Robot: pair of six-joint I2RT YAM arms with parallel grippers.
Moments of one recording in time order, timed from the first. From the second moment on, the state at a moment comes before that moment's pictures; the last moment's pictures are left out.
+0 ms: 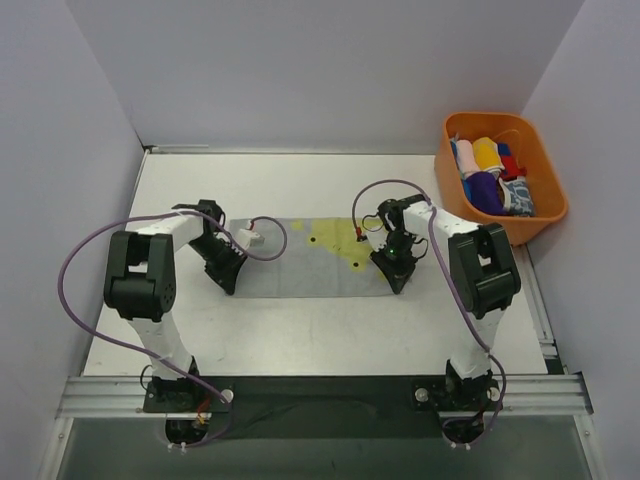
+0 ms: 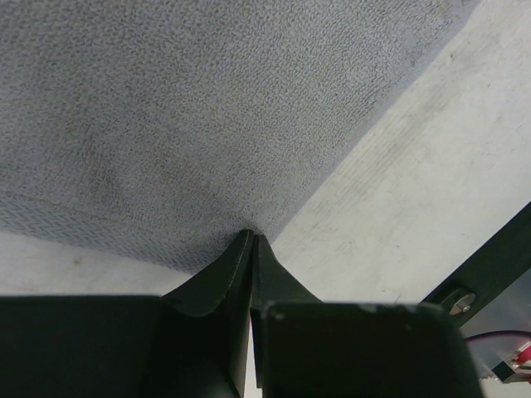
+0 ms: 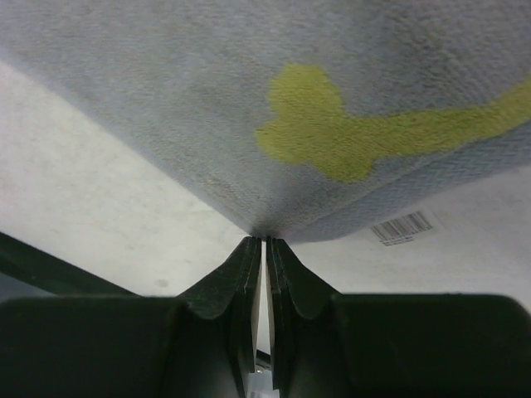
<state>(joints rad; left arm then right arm) -0.10 1.86 1.18 -0.98 0.42 0.73 0.36 1.92 1.28 -1.05 -0.18 -0.41</state>
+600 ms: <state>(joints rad) -0.05 1.73 1.01 -0.97 0.32 0.72 0.50 1.89 1.13 -1.07 -0.08 -0.34</state>
